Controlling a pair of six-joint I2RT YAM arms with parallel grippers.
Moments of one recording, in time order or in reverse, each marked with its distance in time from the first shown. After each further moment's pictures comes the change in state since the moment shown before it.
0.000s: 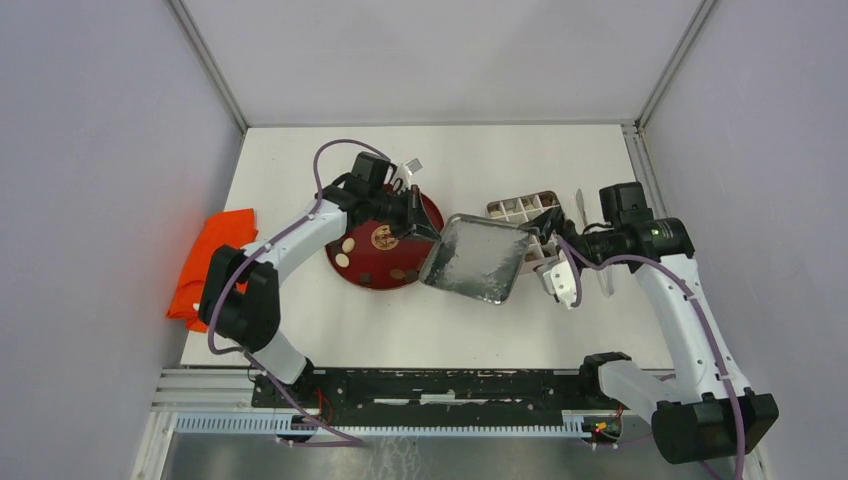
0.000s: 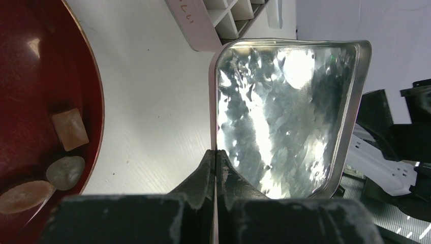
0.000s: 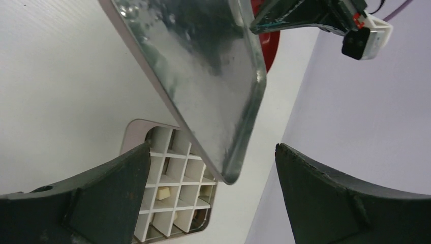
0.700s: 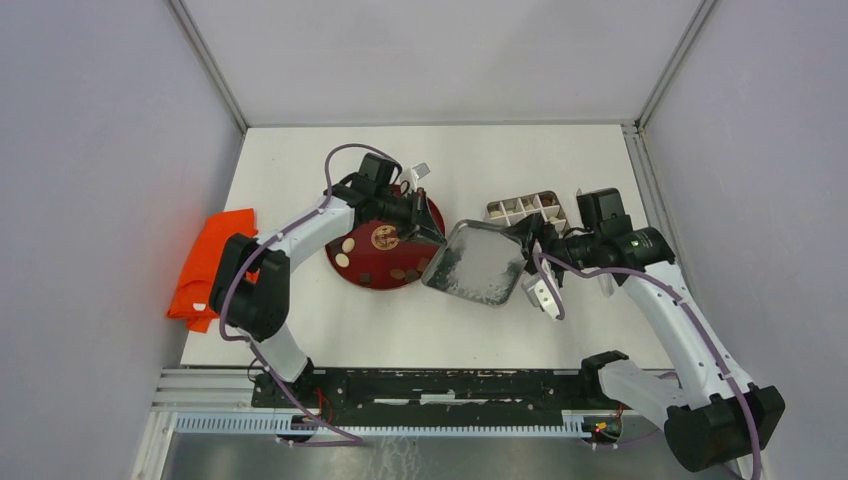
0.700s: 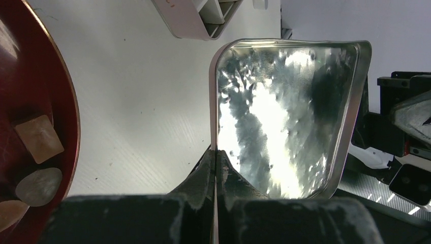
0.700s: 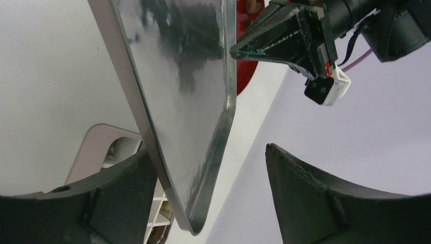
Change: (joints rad) left arm 0.000 0.084 0.033 0.010 0.127 -0.001; right arm 0.143 -0.039 -0.119 0.226 0.085 0.000
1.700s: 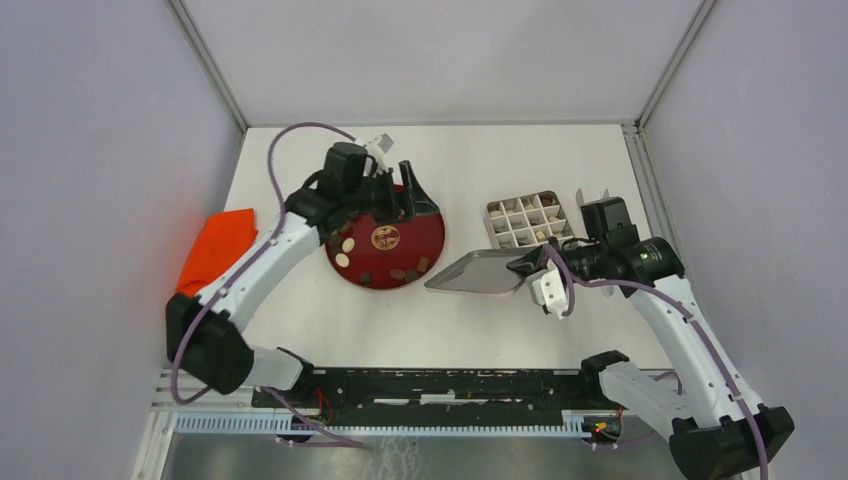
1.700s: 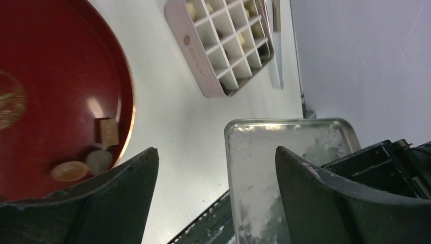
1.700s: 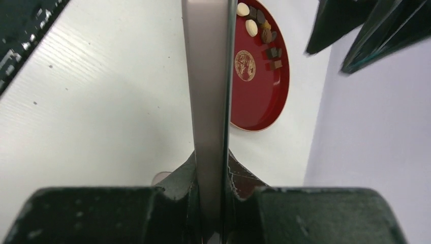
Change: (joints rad) left arm -0.008 -0.243 0.001 -0.037 -0.354 -0.082; right arm 0.044 -0.071 -0.011 -0.076 -0.108 0.290
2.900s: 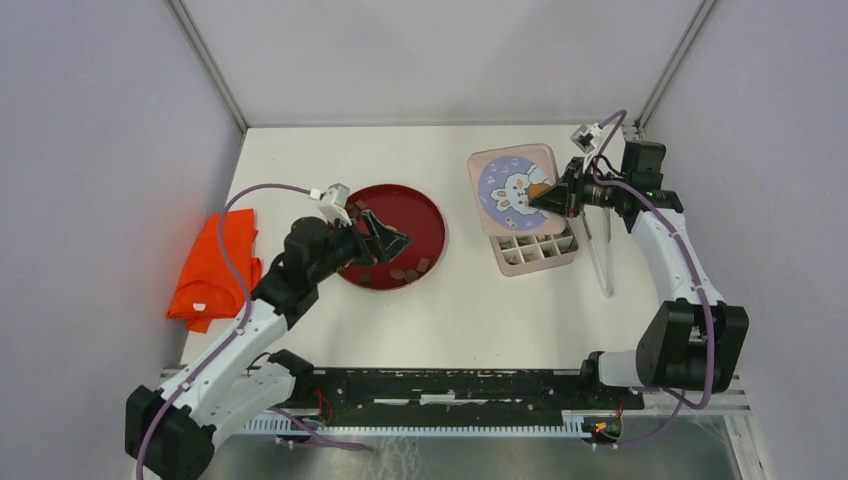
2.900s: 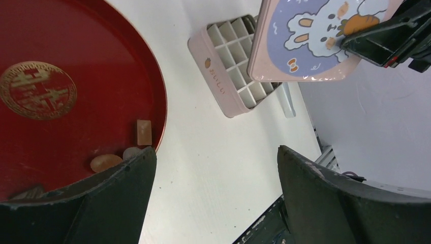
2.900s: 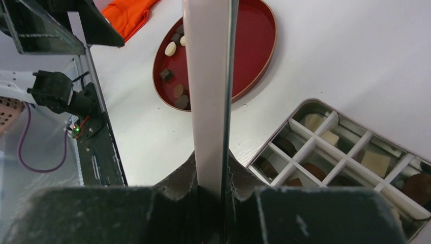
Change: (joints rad) left arm 0.007 -0.621 -0.593 0.366 -0.250 0.004; right arm -0.380 0.384 0.102 0.610 -0.173 1.588
